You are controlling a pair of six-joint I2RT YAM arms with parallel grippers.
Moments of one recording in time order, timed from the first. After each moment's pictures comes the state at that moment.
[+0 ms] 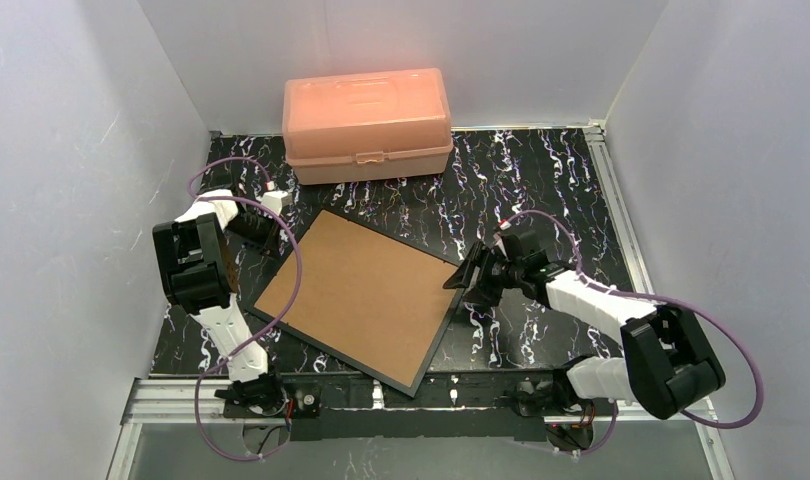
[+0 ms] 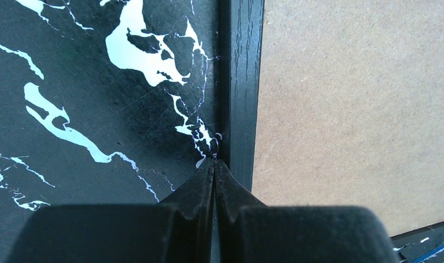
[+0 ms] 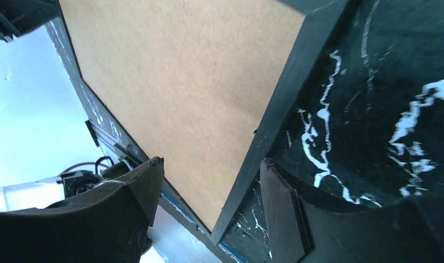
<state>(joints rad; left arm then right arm) 0.23 1.91 1.28 -0.84 0.43 0.67 0.47 1.27 0.57 -0.14 -0.44 0.91</state>
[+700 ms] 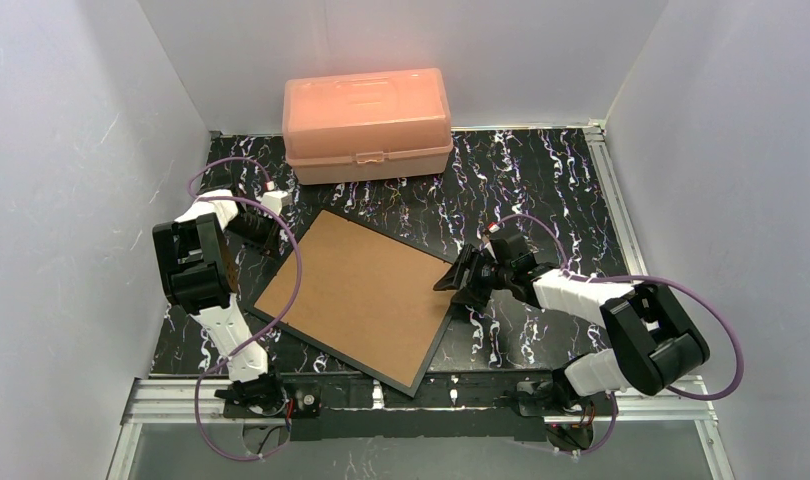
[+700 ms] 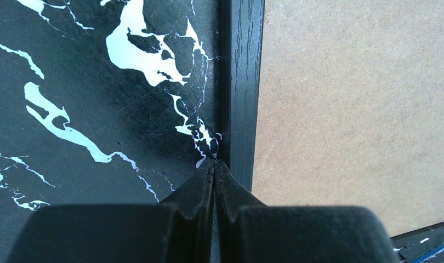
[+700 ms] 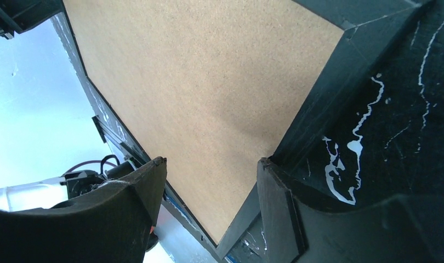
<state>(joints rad) 0.23 1.91 1.28 -0.84 0.43 0.67 0.54 1.39 0.54 0.04 -0.45 0.98</state>
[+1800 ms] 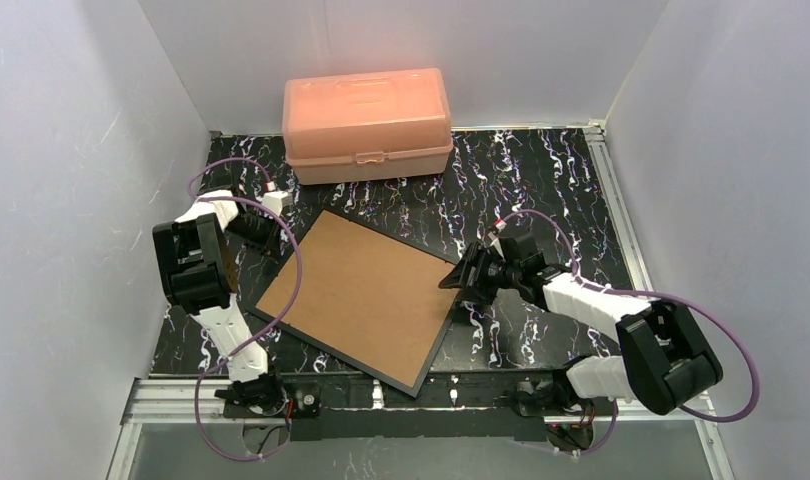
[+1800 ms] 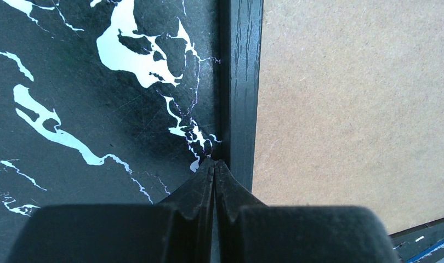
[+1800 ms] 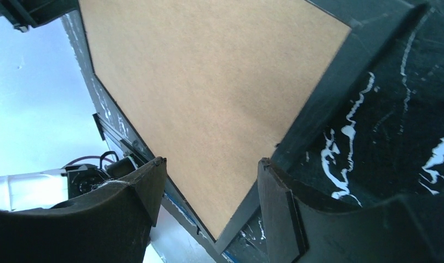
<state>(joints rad) 0.23 1.91 1.27 -0.83 0.44 0.67 0.51 1.30 0.54 -0.01 -0.47 0.93</state>
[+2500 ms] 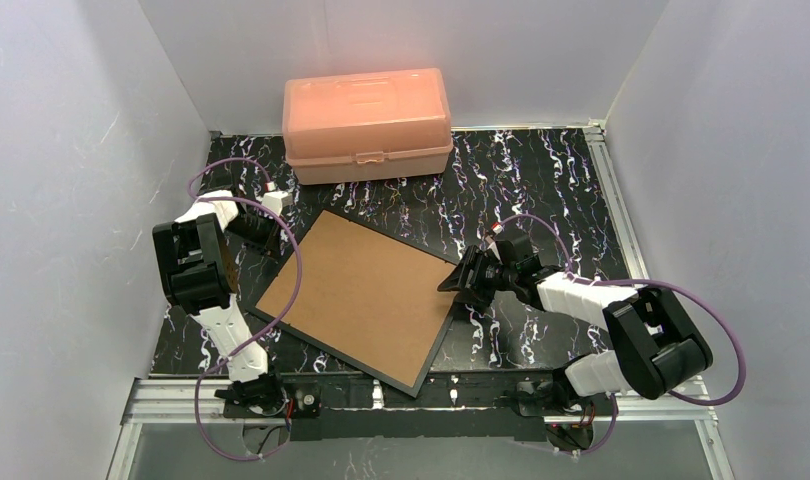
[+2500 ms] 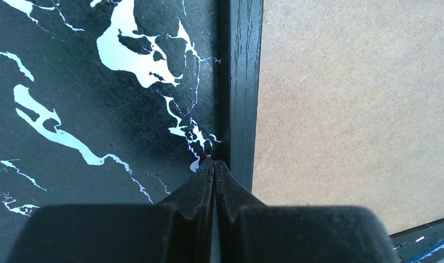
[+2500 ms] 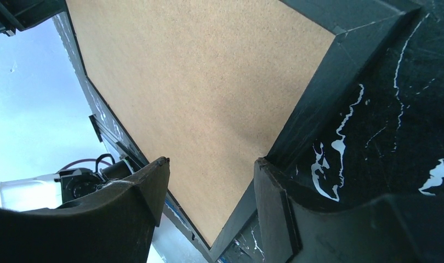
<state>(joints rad) 0.23 1.91 1.27 -0.83 0.44 0.67 0.51 1.38 0.51 0.07 -0.47 0.94</state>
